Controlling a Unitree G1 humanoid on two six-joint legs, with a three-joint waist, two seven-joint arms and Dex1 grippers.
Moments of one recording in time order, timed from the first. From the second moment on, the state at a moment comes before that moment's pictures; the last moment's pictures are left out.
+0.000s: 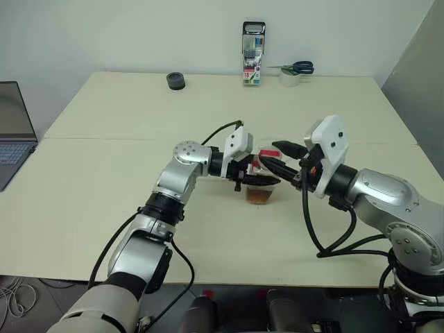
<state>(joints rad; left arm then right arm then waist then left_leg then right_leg) -0.88 0.26 -0.23 0.47 -0.23 0.13 -1.34 -0.51 -0.57 -0.01 -0.76 0.63 1.02 0.33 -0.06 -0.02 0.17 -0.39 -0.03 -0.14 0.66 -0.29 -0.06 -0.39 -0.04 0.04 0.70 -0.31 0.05</state>
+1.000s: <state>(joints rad) -0.83 0.39 -0.07 0.40 -0.27 0.23 -1.15 -0.01 -0.76 -0.28 -0.67 0.23 0.78 0.28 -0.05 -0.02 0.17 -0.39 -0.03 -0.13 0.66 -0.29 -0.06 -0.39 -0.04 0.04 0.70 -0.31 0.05</state>
